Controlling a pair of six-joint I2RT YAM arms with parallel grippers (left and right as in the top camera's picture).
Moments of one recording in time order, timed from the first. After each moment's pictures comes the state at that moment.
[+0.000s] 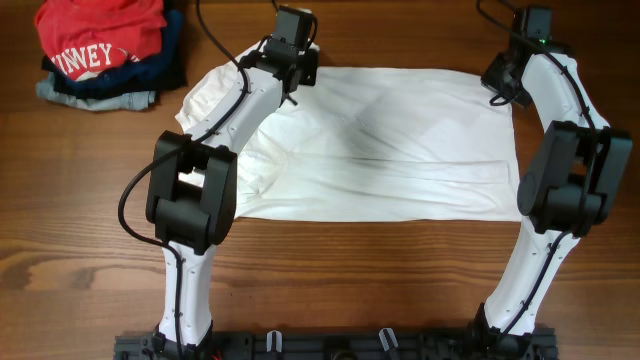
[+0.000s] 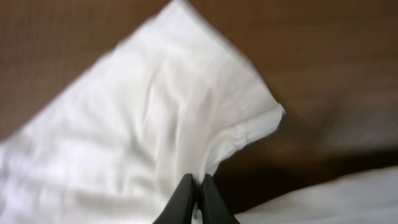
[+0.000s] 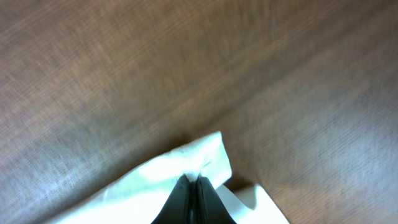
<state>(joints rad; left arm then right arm) -0.37 2.24 1.79 -0.48 -0.18 -0.19 -0.15 2.26 1.80 -0.76 0.18 0.47</state>
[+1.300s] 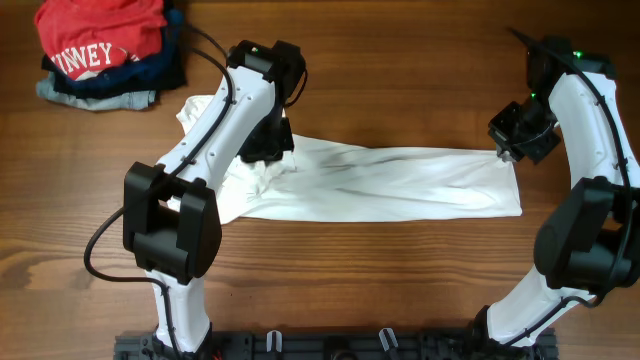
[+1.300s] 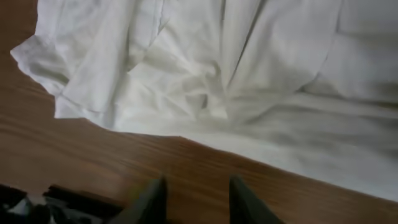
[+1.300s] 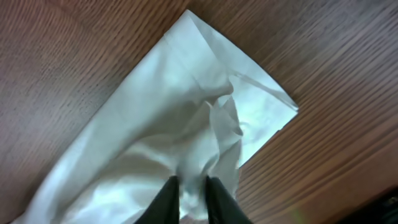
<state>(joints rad) -0.41 2.05 1.79 -1.52 -0.10 -0.59 -0.17 1.91 1.59 -1.32 0.04 0.68</state>
